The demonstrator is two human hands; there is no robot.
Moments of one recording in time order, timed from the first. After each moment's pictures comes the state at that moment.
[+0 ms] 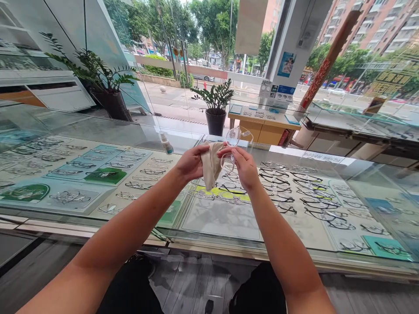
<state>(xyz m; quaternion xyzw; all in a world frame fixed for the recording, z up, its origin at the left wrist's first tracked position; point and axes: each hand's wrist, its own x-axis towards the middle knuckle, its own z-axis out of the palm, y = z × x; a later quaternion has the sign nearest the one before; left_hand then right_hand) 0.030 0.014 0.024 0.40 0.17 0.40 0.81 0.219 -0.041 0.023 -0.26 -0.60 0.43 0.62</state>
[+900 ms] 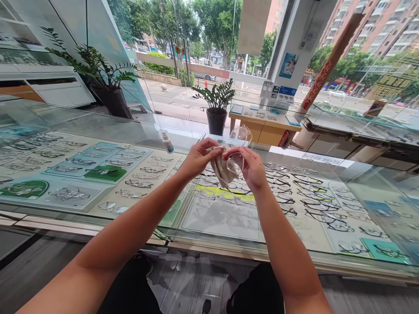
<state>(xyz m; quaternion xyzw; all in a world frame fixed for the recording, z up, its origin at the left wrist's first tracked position) 0.035 0.023 0.011 0.67 0.21 0.55 0.45 0.232 -0.047 0.029 -0.23 -0.59 0.48 0.61</state>
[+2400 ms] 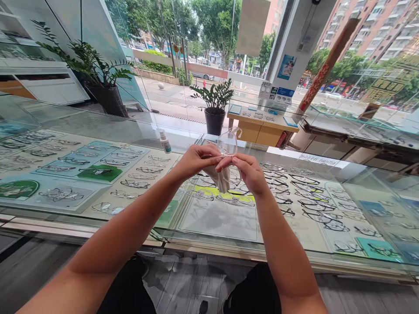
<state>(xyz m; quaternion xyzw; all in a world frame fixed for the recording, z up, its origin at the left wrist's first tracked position) 0.024 0.005 0.031 0.73 0.19 0.49 0.45 0.238 -0.060 0.037 -0.24 -0.67 0.44 0.54</state>
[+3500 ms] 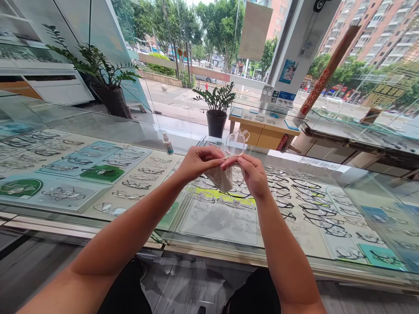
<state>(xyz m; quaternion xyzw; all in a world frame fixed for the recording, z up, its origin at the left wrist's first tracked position) 0.029 0.000 0.029 0.68 0.18 0.52 0.48 0.236 -0.061 0.038 -0.24 -0.65 0.42 0.58</state>
